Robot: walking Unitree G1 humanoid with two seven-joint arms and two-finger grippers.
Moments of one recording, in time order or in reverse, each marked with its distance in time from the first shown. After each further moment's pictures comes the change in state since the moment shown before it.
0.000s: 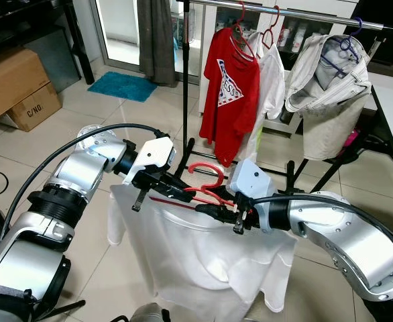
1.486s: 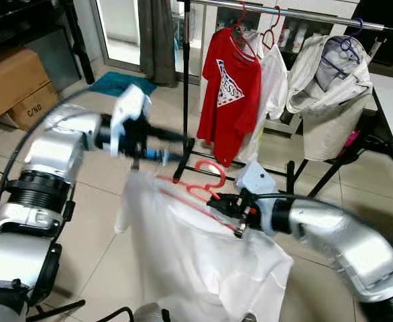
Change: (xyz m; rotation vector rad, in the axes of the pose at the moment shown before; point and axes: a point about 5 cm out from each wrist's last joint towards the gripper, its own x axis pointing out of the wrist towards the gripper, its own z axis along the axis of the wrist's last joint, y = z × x) left arm -0.049 0.018 0.026 -0.068 -0.256 0.345; right arm 0.007 -0.005 -0.029 0.198 0.031 -0.123
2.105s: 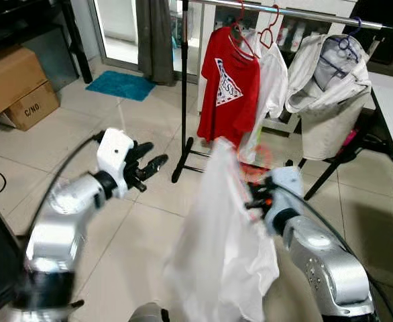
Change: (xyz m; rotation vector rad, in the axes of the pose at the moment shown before) left arm 0.005 -0.064 -0.062 -0.253 0.016 0.888; right arm -0.003 -0.028 -0.044 0.404 -0.070 -0.722
